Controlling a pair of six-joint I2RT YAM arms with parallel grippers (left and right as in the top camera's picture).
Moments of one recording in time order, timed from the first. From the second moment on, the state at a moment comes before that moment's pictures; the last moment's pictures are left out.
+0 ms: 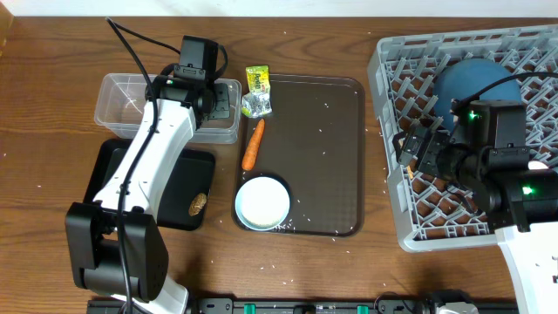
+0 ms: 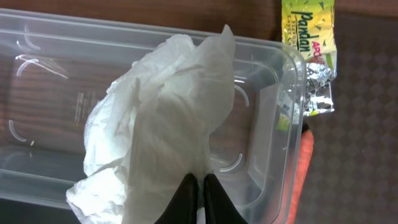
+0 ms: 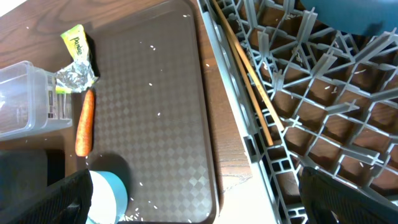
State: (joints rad) left arm -0.18 1.74 1.42 -0.78 -0.14 -0.23; right arm 0.10 1.12 1.19 -1.01 -0.14 0.46
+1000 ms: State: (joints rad) left arm -0.19 1.74 1.42 -0.81 -0.12 -0.23; right arm 0.10 1.12 1.19 -1.04 -0.14 0.46
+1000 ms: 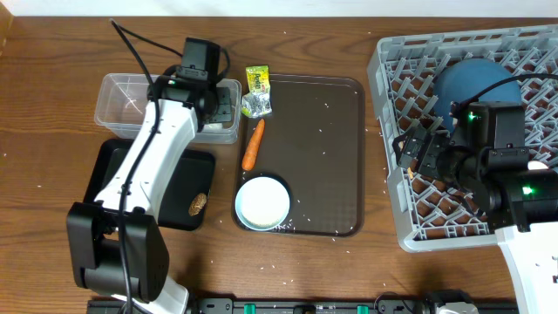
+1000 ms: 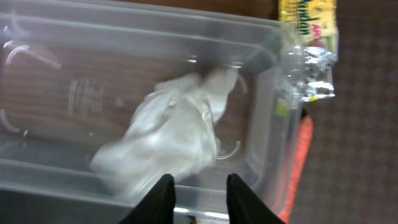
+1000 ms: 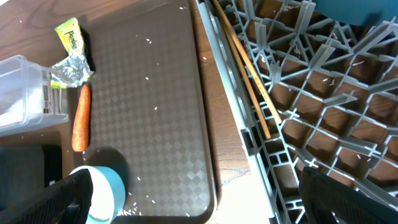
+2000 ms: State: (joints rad) left arm -0.27 1.92 1.40 -0.67 -0.11 -0.18; right arm 0.10 1.12 1.19 -1.04 -0.14 0.46
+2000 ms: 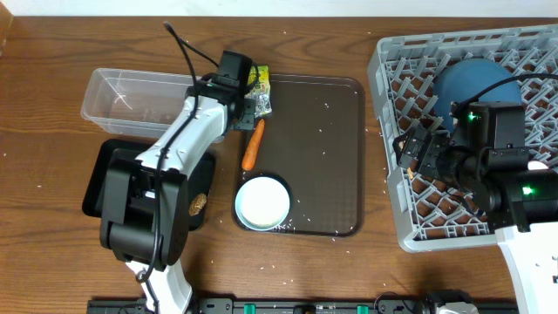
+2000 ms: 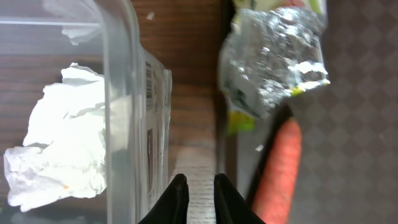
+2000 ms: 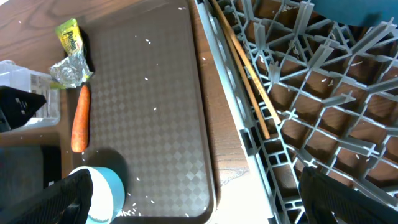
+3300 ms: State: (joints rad) left arm -0.40 2.15 1.40 -0.24 -0.19 -0.11; right arm 0.10 1.12 1.19 -1.04 -0.13 0.46
